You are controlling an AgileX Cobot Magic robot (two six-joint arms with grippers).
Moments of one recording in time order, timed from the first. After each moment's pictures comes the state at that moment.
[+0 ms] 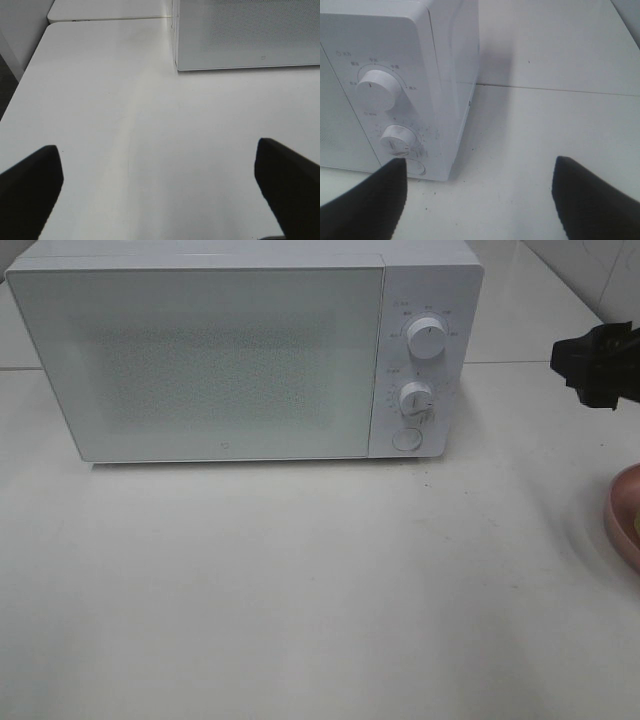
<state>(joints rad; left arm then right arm) 0.11 0.00 -0.50 -0.13 1.04 0.15 0.14 1.14 -0.48 -0.09 -0.26 0.09</state>
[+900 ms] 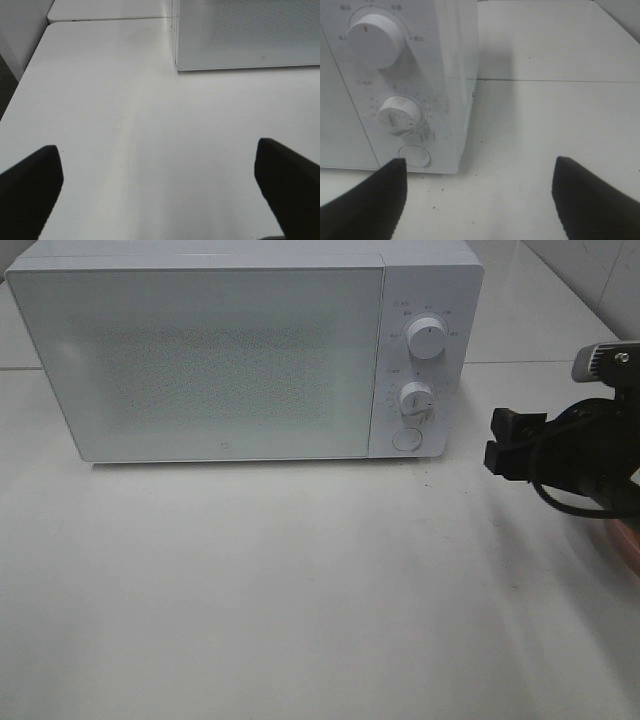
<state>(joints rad) 0.11 0.00 -0.50 -0.13 1.04 0.15 0.42 1.51 -0.28 0.41 -0.95 -0.17</state>
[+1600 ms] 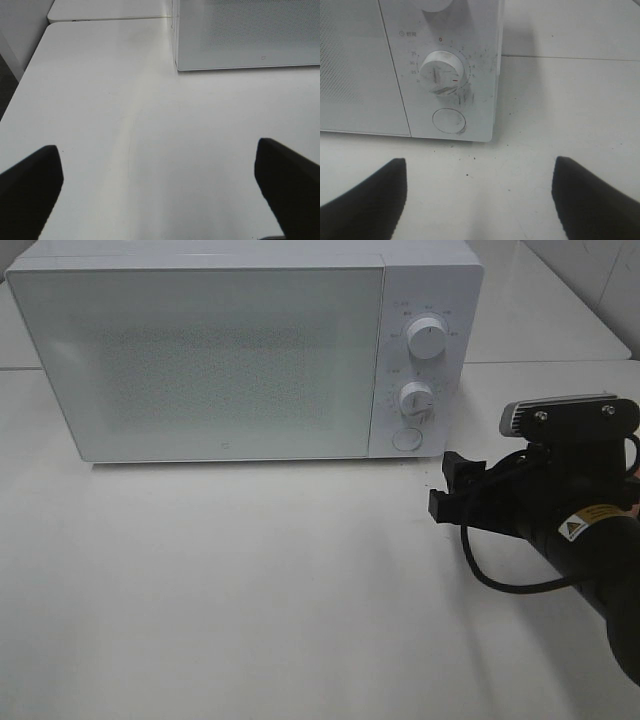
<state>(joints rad) 0.11 0.00 -0.50 -0.13 1.04 0.15 0.67 1.70 -0.28 0.64 -1.13 -0.18</state>
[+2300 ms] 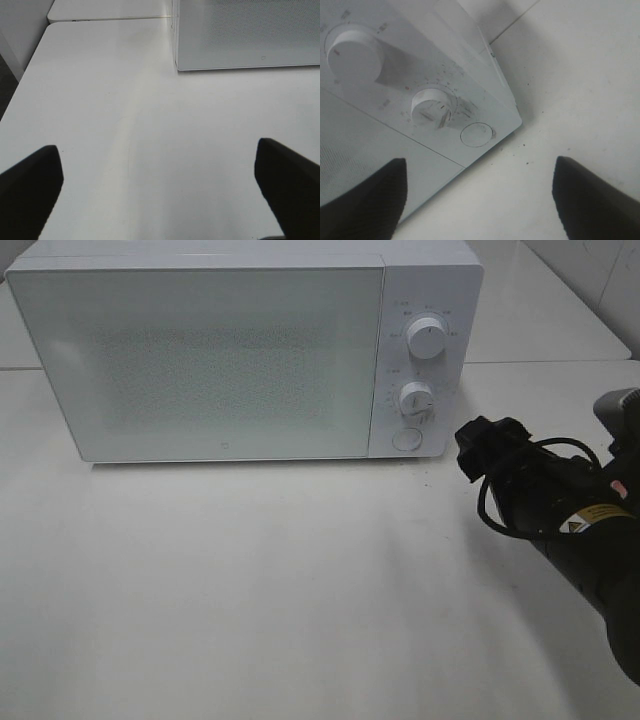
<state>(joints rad) 0.11 0.00 -0.50 -0.13 1.04 0.15 0.67 1.70 -0.28 0.65 -1.14 0.70</state>
